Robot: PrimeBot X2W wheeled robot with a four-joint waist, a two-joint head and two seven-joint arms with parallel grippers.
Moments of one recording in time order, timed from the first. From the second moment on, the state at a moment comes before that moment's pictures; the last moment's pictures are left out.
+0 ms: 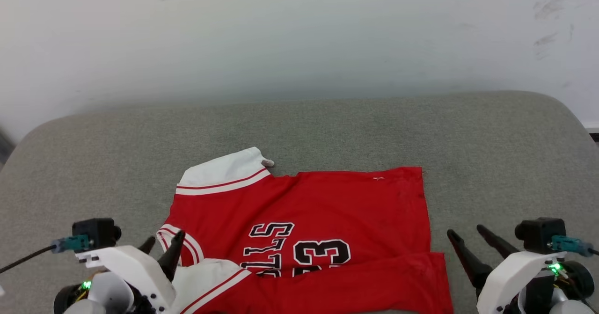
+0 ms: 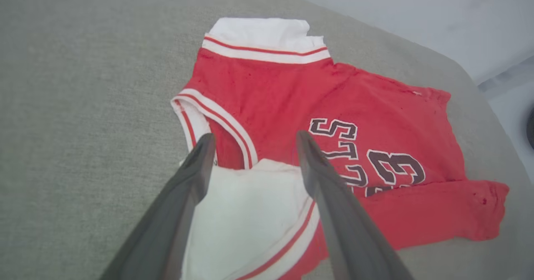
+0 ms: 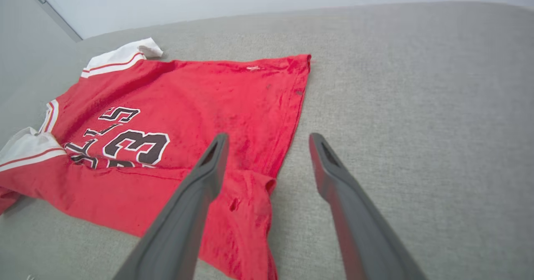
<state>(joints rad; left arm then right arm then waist) -0.10 0.56 -0.42 0.10 -1.00 0.19 0.19 -0.06 -0.31 0.20 0.21 0.50 0.13 0.18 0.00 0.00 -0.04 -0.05</state>
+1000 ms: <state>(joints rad) -0.90 0.71 -0.52 0.36 -0.92 0.04 0.74 -0.23 -0.15 0.09 -0.05 0.30 0.13 0.01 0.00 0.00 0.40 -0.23</state>
